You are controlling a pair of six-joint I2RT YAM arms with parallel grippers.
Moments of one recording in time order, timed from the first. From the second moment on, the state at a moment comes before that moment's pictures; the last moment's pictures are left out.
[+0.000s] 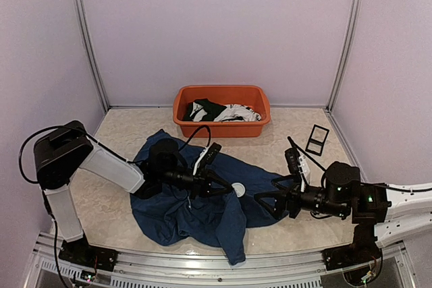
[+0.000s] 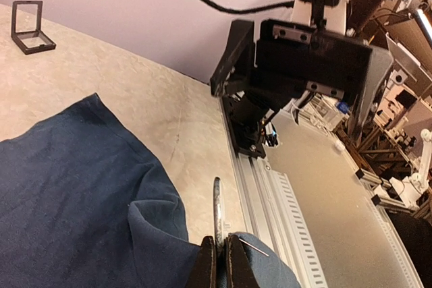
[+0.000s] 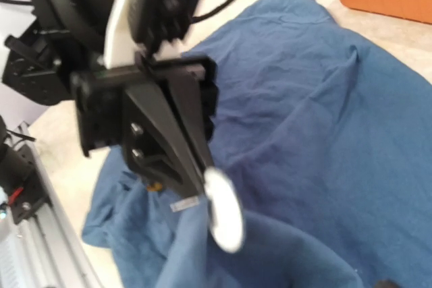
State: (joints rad) left arm -0.87 1.86 0.78 0.90 0.89 -0.36; right arm 1.21 0.81 0.43 0.09 0.18 0.48
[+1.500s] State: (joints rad) left arm -0.91 1.92 0.70 1.30 0.73 -0.49; right arm 0.99 1.23 0.35 0.81 -0.19 0.49
